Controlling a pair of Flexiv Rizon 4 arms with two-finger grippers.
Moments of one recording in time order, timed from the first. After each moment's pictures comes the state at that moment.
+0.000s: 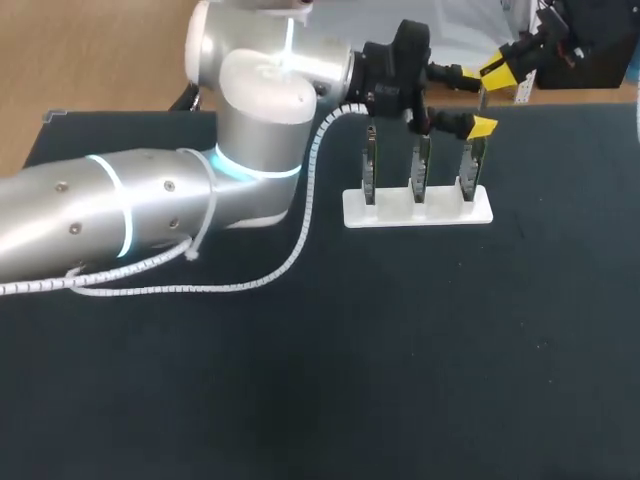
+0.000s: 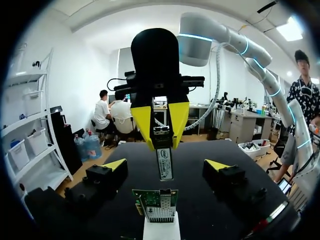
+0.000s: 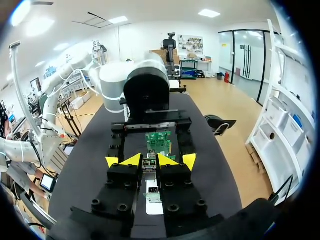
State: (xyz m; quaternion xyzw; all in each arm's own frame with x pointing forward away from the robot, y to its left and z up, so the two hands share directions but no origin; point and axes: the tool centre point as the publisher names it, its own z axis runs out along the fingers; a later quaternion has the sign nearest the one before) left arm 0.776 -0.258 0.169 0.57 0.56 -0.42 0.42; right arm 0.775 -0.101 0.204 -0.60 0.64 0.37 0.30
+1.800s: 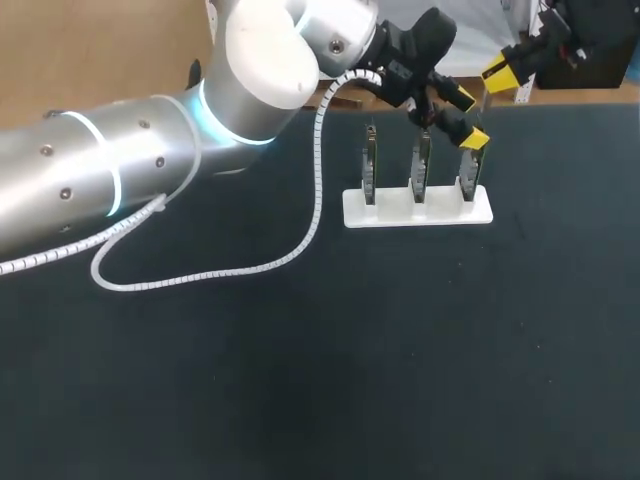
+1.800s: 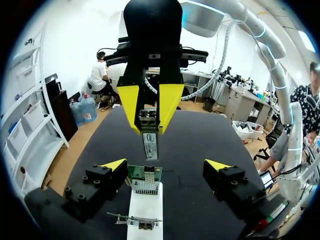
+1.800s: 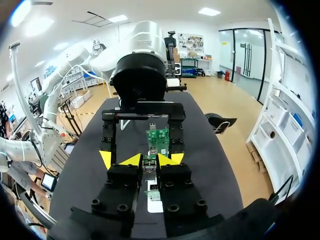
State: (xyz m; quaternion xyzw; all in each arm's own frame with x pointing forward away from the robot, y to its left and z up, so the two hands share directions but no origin) left arm 0.756 -0.243 0.154 0.61 0.64 -0.36 0.29; right arm 0.772 -0.104 0.202 -0.61 0.64 0.37 0.29
